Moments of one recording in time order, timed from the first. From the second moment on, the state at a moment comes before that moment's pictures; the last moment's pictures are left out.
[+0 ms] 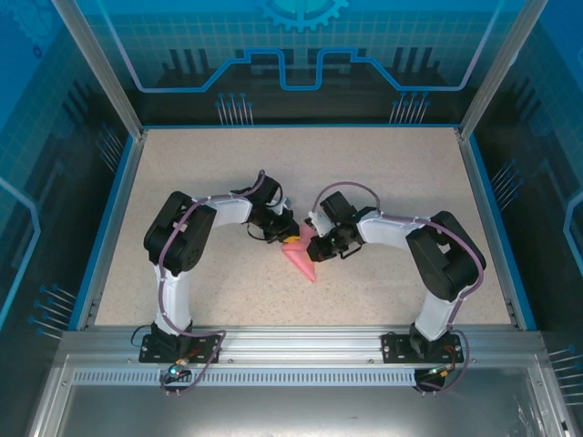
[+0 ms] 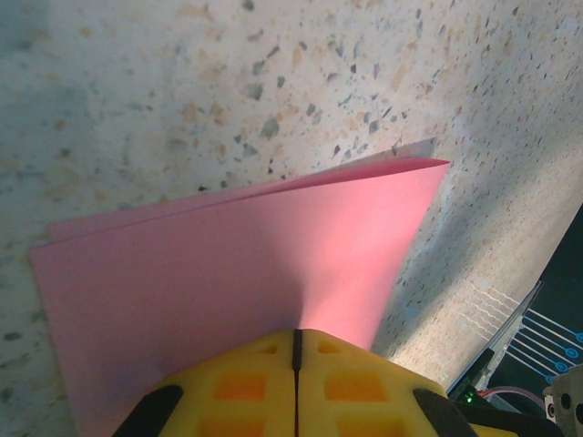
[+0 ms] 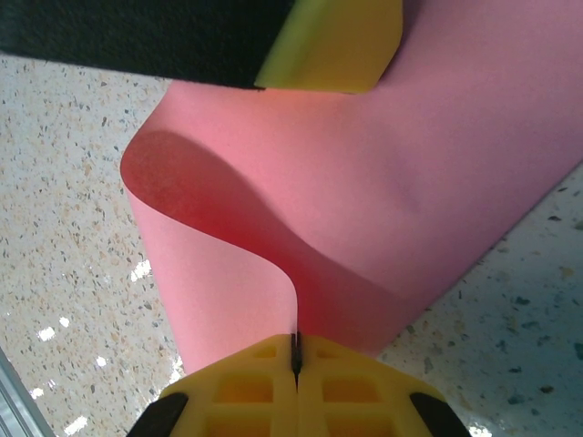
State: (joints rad) left arm -0.44 2.03 1.19 -0.34 0.67 -0.73; right arm 0.59 1.77 0.97 -0.41 -0.47 0.20
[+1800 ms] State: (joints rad) left arm -0.44 2.04 1.20 -0.34 0.68 -0.73; right arm 0.58 1.78 0.94 -0.41 -0.45 0.22
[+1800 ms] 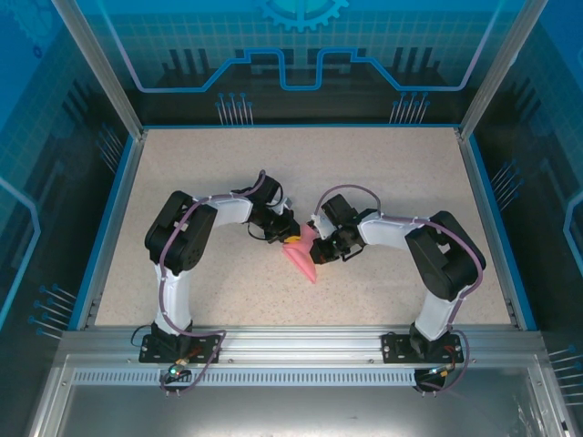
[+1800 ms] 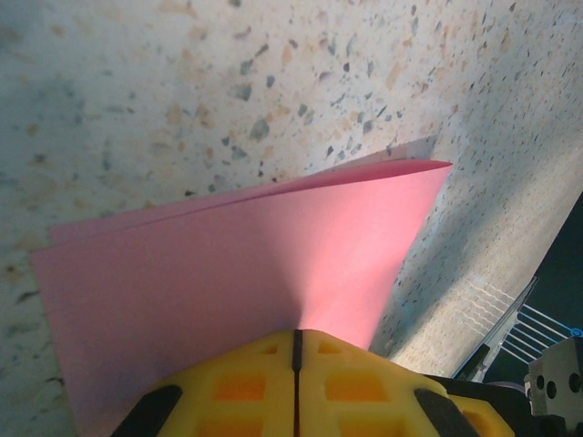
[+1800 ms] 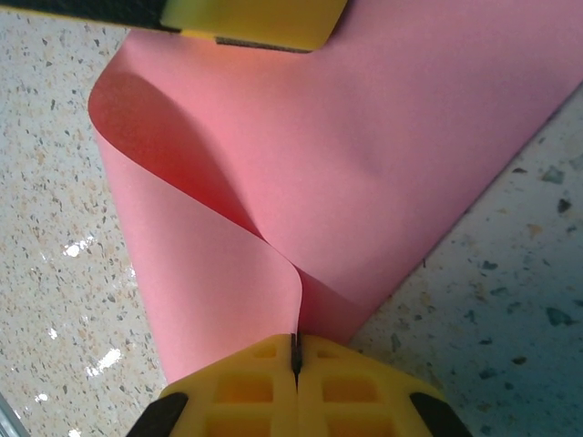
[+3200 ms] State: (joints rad) left arm -0.54 1.76 1.03 -0.39 0.66 -0.71; right arm 0.59 1.82 1.01 -0.48 -0.44 0.19
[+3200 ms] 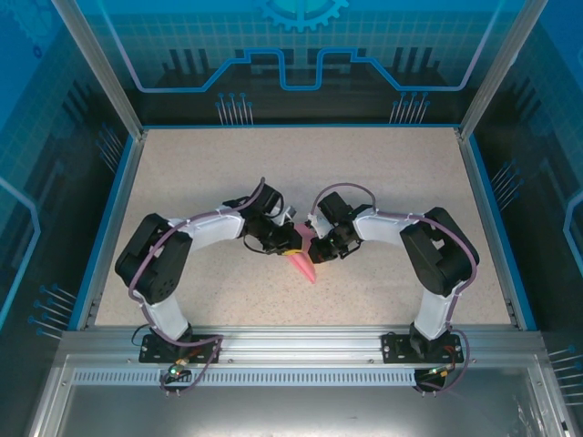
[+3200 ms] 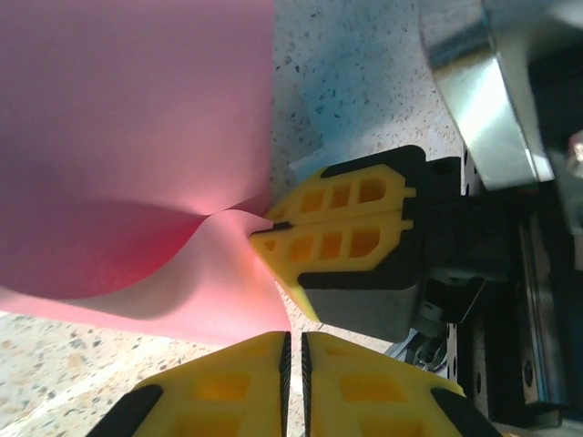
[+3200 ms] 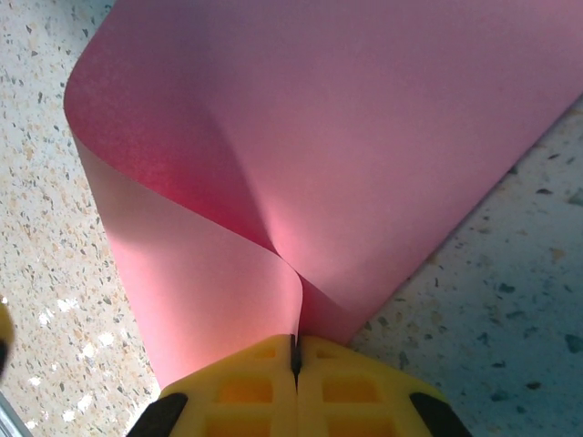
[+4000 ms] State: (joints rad) left arm -0.55 1.85 0.97 -0.35 0.59 -0.72; right arm 0.60 1.83 1.02 -0.50 -0.42 0.18
